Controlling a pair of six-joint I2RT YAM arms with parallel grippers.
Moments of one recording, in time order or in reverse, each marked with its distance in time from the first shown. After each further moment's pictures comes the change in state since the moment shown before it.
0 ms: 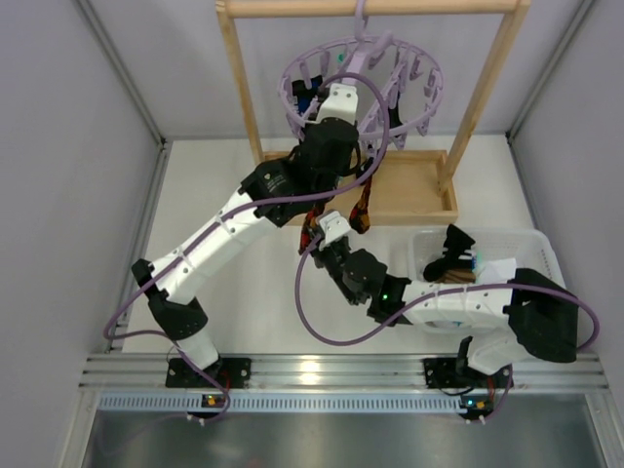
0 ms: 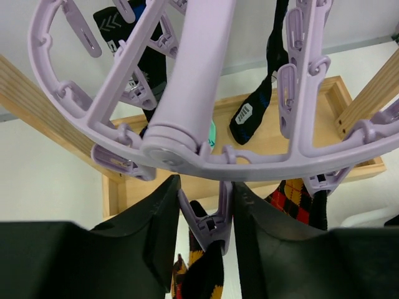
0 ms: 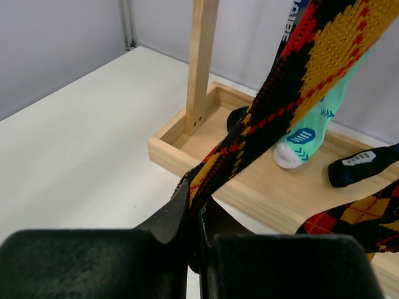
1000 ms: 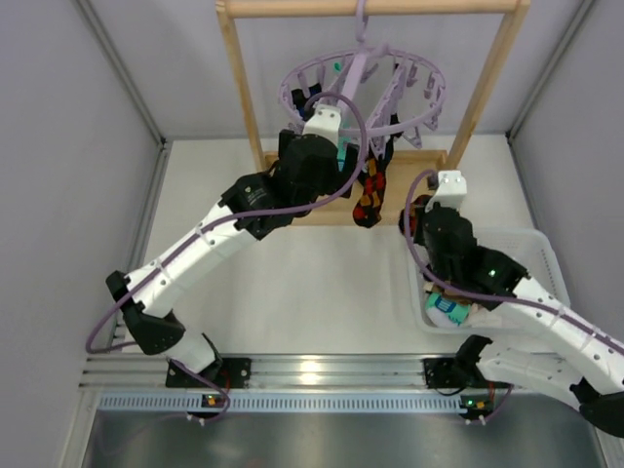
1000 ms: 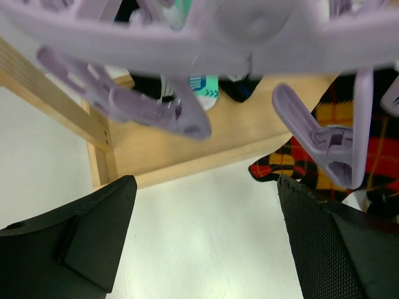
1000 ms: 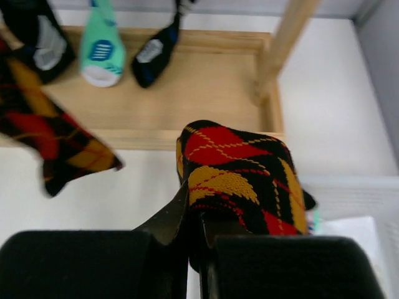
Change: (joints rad) left arm 0.033 -0.137 -0.208 -0.001 0.142 -0.037; right arm -0.372 -0.525 0.152 -1.128 0.106 0.382
